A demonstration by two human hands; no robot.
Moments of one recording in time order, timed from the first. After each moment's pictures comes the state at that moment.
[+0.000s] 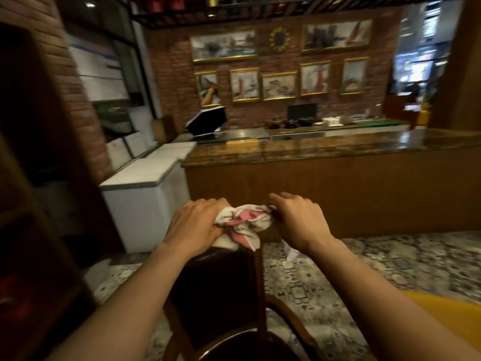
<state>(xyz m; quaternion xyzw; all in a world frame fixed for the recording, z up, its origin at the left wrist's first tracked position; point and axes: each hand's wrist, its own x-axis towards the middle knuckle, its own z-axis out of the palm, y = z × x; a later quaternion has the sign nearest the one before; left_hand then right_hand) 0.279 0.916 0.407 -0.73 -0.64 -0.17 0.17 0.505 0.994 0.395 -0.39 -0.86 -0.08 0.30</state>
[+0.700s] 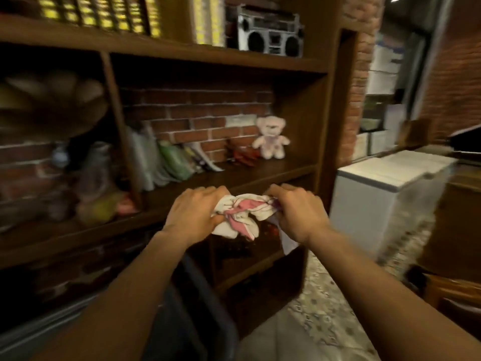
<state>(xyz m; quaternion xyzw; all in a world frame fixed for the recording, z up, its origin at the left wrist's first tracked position) -0.013 0.352 0.417 -0.32 -0.91 -0.07 0.26 0.053 0.578 0.422 0.05 -0.96 0.06 0.27</state>
